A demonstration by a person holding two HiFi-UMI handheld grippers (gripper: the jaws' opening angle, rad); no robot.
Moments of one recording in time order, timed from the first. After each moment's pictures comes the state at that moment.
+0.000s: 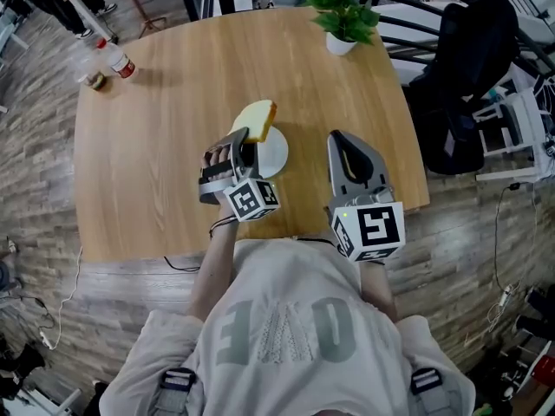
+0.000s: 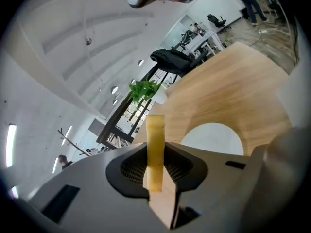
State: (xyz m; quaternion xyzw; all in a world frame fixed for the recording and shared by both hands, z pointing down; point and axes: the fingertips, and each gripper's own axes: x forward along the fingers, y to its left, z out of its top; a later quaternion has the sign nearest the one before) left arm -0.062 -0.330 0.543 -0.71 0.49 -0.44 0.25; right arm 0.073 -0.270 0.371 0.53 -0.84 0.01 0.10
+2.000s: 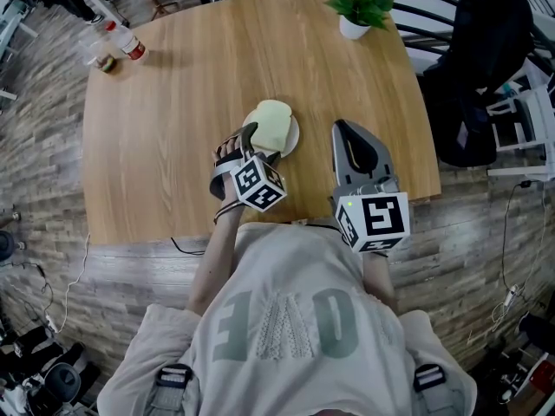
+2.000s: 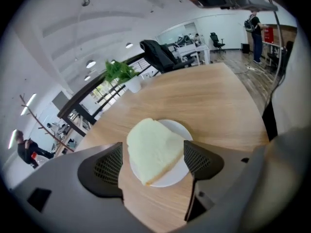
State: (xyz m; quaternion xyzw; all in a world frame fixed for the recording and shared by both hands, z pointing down) left arm -0.044 -0.287 0.602 -0.79 0.37 -0.48 0.06; right arm 0.065 -0.261 0.386 0.52 -0.85 0.03 0.09
